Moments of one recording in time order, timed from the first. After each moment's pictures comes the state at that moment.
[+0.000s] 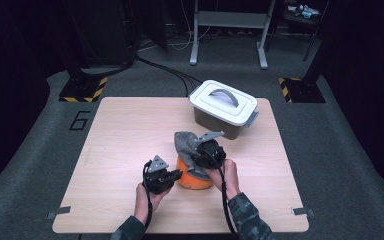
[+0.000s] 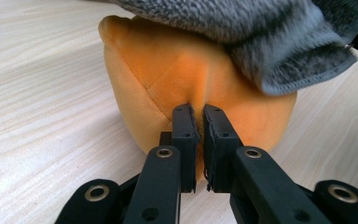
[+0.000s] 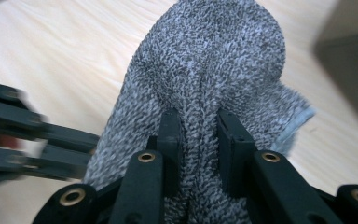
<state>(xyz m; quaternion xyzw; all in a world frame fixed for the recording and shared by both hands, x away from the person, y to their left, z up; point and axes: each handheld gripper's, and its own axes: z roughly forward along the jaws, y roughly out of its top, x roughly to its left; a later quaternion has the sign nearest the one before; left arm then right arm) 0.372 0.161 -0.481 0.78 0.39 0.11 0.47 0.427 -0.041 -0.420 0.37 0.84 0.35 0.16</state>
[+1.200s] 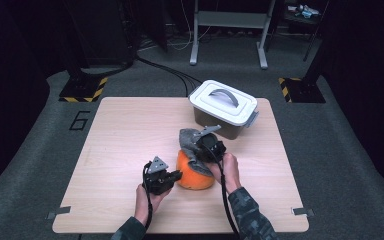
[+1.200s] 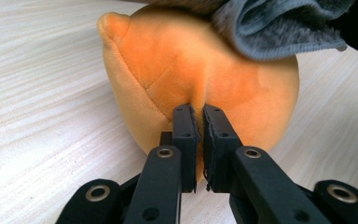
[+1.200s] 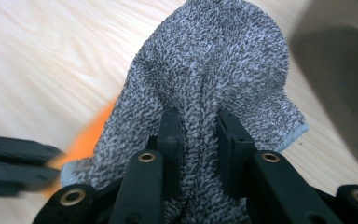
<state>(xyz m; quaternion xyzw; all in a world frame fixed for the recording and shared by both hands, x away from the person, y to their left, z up) 0.371 0.162 -0.485 0.78 0.40 0.11 0.47 0.446 -0.045 -0.418 0.39 0.85 0.31 0.17</state>
